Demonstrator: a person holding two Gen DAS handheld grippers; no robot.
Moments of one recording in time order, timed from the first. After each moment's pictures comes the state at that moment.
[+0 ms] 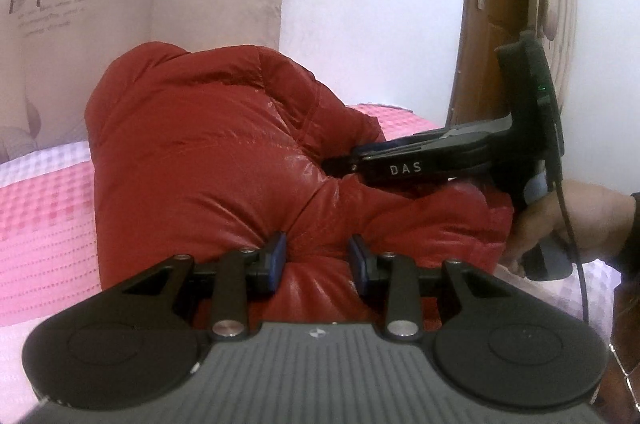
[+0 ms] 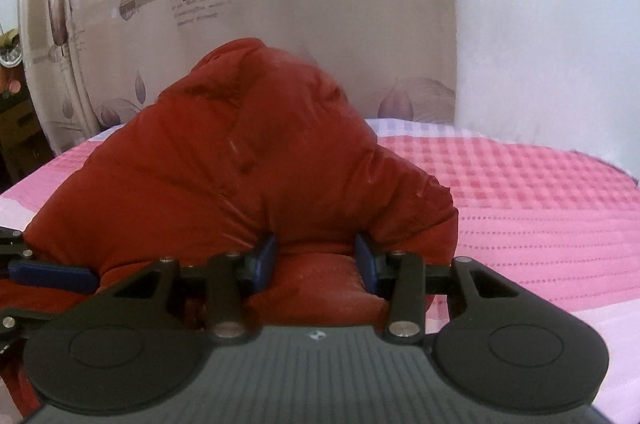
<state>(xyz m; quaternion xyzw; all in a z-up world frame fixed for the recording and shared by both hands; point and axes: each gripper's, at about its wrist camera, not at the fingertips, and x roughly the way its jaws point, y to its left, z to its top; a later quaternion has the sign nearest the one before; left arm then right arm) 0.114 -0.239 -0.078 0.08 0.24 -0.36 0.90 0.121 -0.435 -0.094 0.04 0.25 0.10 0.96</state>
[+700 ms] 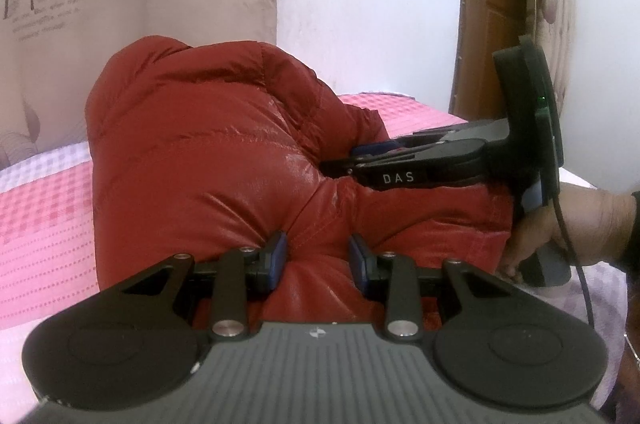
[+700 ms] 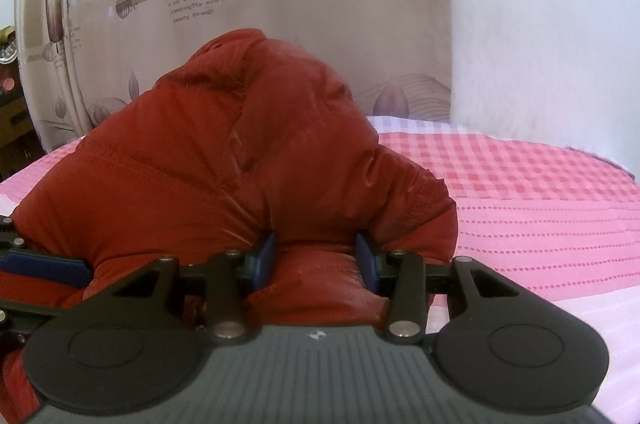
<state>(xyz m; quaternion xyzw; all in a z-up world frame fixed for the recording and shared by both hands) 0.116 -0.239 -0.084 0.11 0.24 -0.36 0.89 0.122 -0.426 -0.104 0.03 0.24 0.08 0.97</state>
